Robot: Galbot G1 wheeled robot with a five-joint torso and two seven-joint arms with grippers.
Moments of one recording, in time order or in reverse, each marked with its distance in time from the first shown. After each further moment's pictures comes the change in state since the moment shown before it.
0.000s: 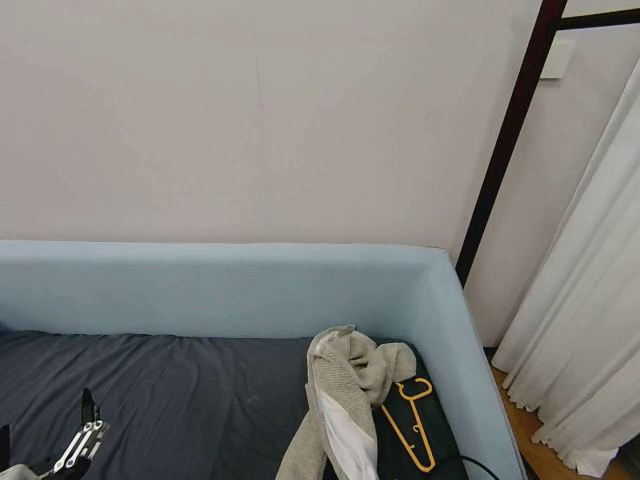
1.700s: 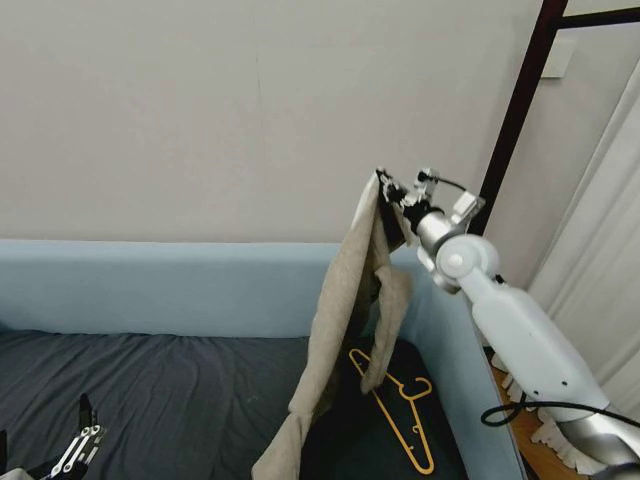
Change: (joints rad) left arm 0.005 -0.003 -0.007 0.002 -0.005 0.001 0.005; right arm 1.044 0.412 0.149 -0.391 0.920 0.298 0.316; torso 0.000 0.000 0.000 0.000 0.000
